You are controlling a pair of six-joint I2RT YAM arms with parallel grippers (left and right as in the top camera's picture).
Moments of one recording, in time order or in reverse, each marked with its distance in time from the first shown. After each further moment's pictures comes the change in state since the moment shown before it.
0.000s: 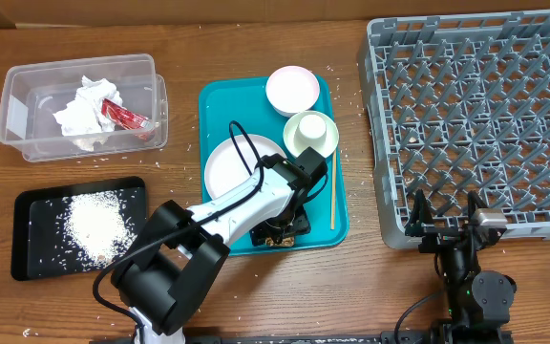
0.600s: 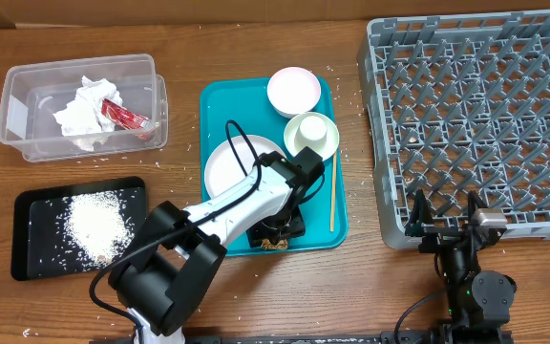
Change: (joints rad) left arm 0.008 -0.008 0.012 -0.077 0.003 -0.002; right arm 0.000 0.000 0.000 -0.001 0.000 0.000
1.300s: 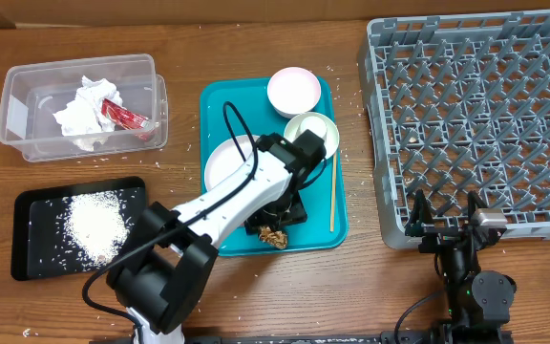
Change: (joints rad) left arm 0.027 0.000 0.141 -0.144 -0.036 0.020; right arm 0.000 0.000 0.000 0.000 0.000 0.000
